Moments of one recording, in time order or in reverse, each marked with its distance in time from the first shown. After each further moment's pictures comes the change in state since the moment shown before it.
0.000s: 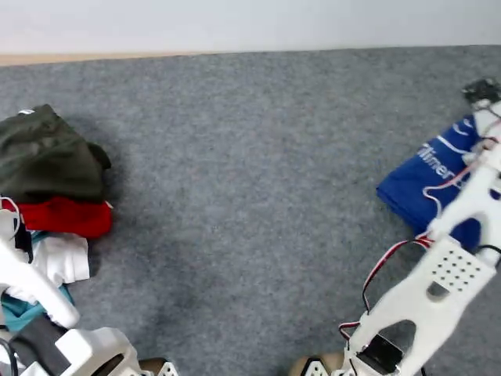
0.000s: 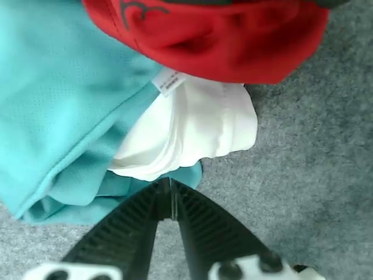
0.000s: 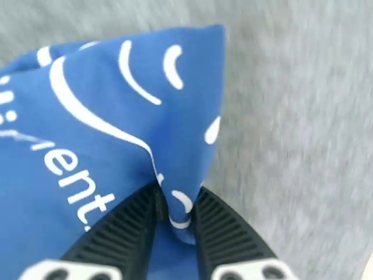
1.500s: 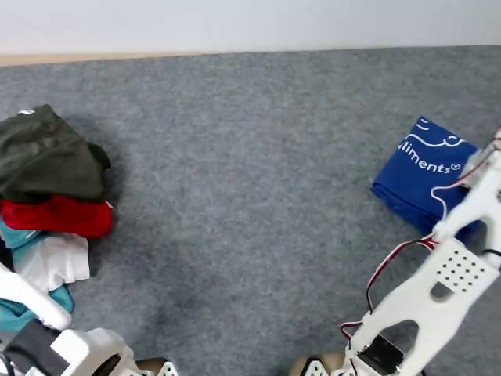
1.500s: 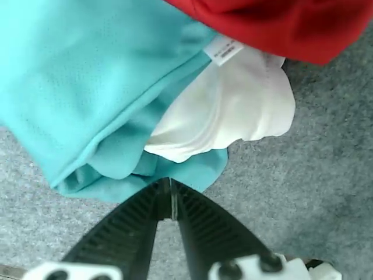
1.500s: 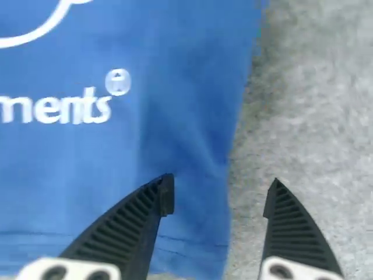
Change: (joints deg) left arm -7.6 0.0 0.0 0.0 -4.3; right arm 3.9 4.5 -8.6 25.0 -51.3
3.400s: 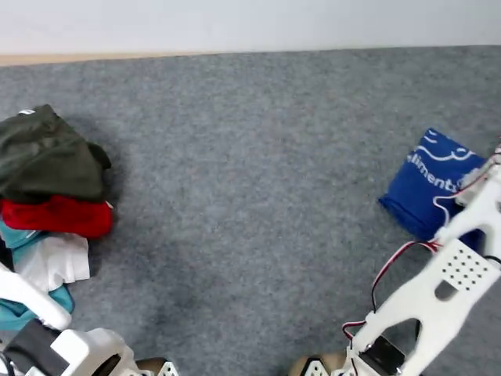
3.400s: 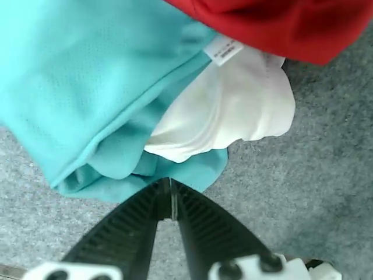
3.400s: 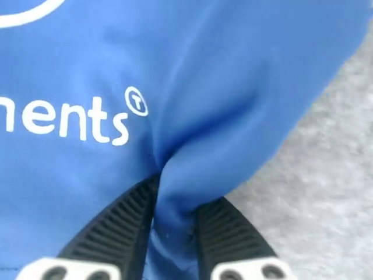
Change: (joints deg) left arm 0.0 0.0 0.0 0.0 0.0; right arm 3.3 9.0 -5.1 1.5 12.9
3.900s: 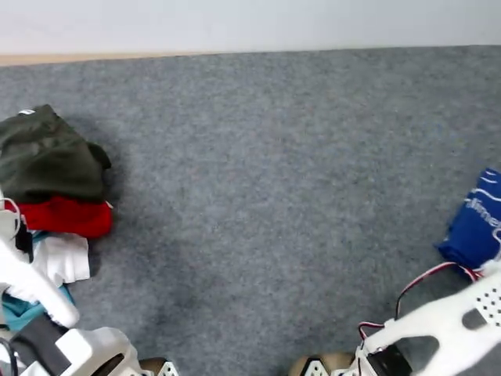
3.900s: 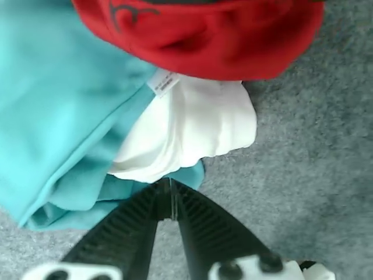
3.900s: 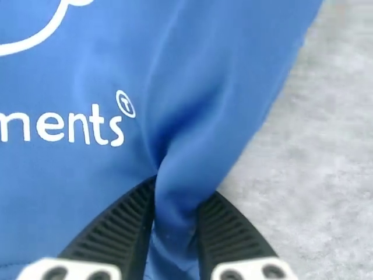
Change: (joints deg) left arm 8.4 0.0 0.0 0.0 1.8; right arm 18.1 0.1 -8.2 -0.2 11.0
